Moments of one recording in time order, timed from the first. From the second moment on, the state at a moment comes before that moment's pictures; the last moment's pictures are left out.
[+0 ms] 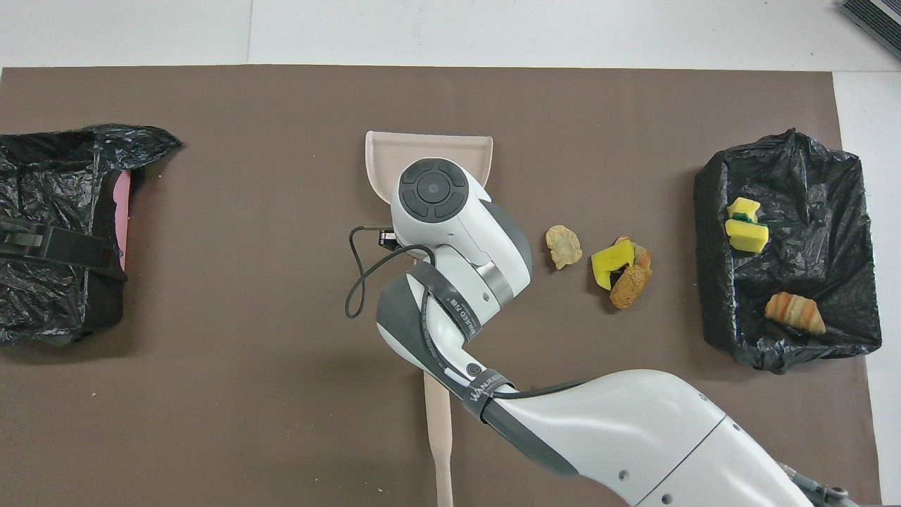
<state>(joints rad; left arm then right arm) -0.10 -0.07 0.01 -1.56 -0.04 1.49 0.11 0.42 0.65 0.26 -1.37 -0.12 2.04 0.76</state>
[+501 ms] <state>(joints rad) -0.10 -0.07 0.01 -1.56 -0.04 1.46 0.11 0.45 0.32 0.27 -1.58 0.00 1.87 0.76</state>
